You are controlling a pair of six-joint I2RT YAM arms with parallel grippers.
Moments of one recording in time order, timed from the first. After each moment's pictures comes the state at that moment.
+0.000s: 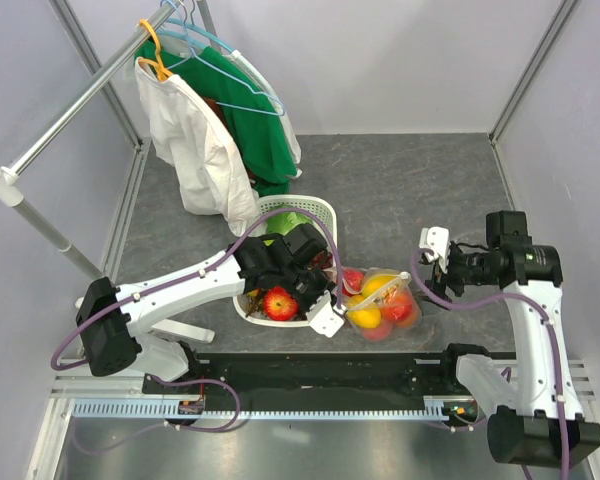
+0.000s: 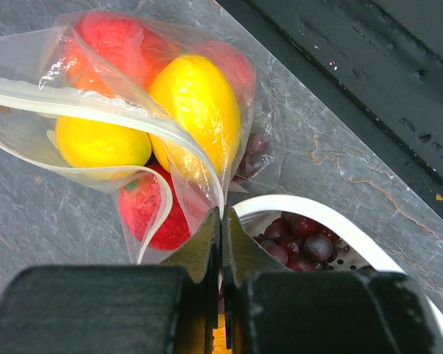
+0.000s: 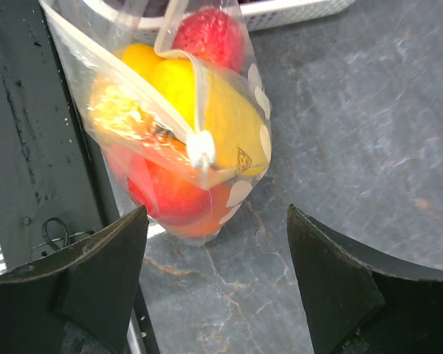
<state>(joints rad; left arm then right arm) -1.04 1.41 1.17 -0.72 0.56 1.33 -0.10 0.93 1.05 -1.35 -0.87 -1.25</state>
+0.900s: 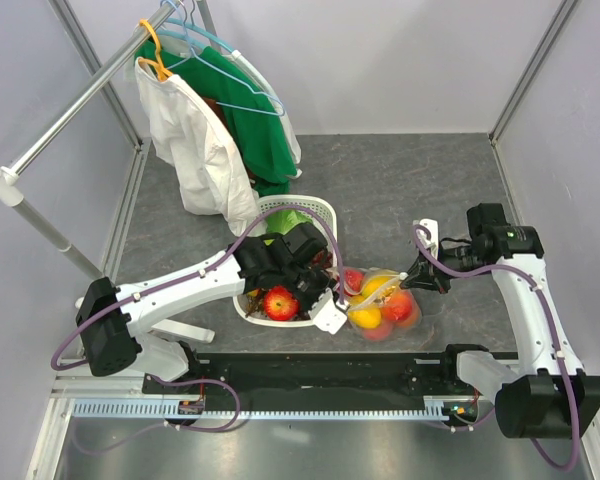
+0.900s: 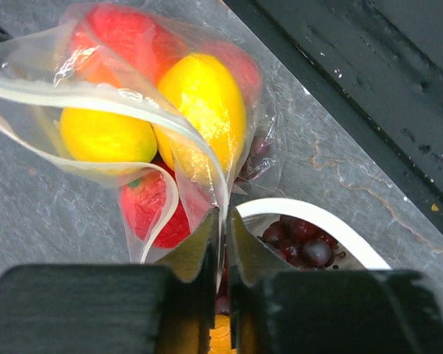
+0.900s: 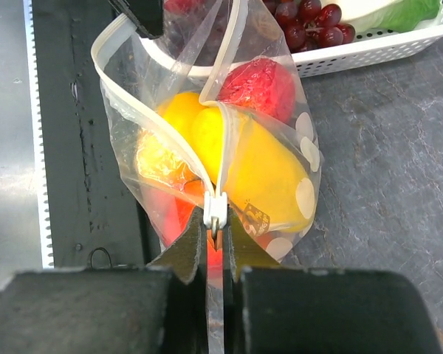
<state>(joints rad) -1.04 1.41 1.17 -0.70 0.56 1.28 -0.03 1.07 1.03 -1.35 -1.03 -1.25</state>
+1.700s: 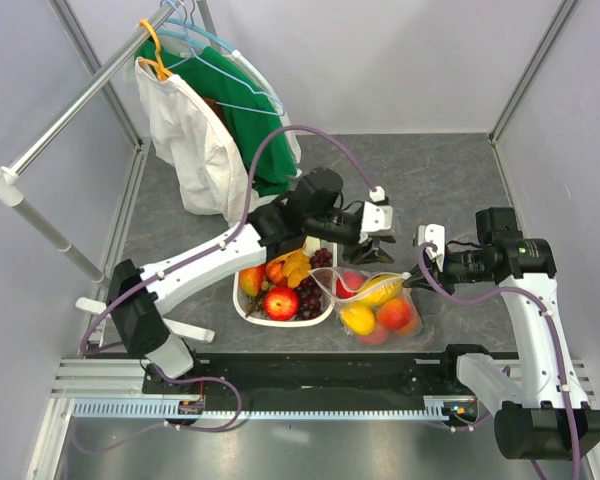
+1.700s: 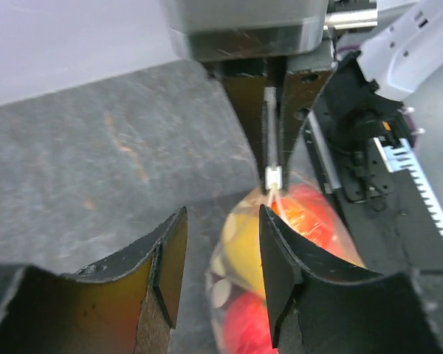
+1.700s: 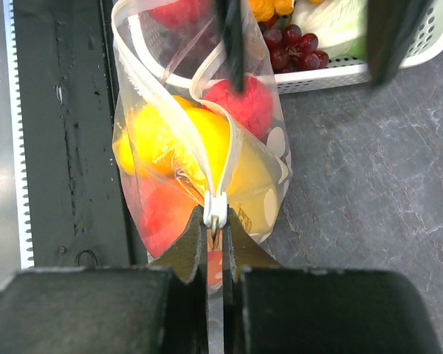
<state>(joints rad) -0.96 1.60 1.48 -0.23 0.69 0.42 -0.03 0.96 1.06 -1.35 -1.03 -1.24</state>
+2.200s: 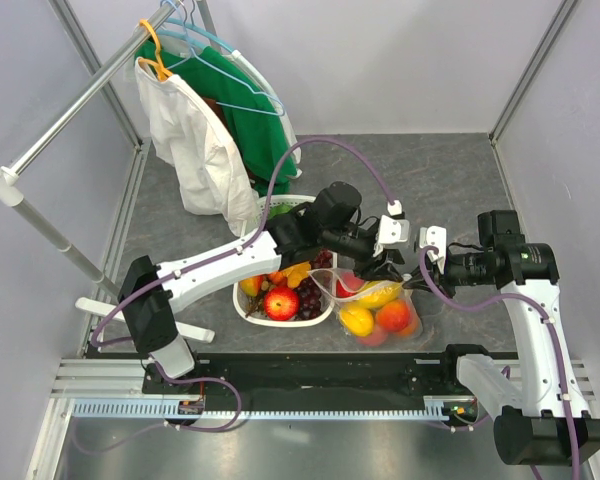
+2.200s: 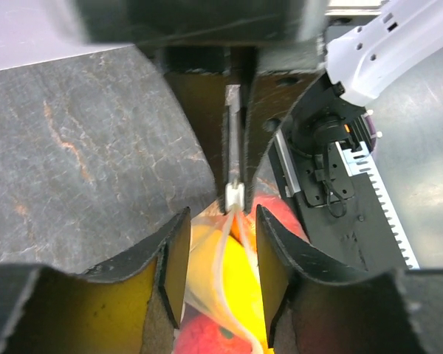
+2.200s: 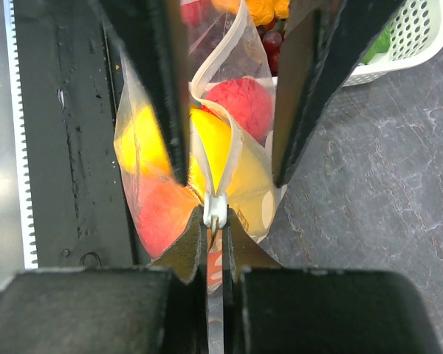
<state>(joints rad) -1.03 1.66 1.48 -0.23 0.69 0.32 -0.03 0.92 1.06 -1.35 -1.03 -1.22</state>
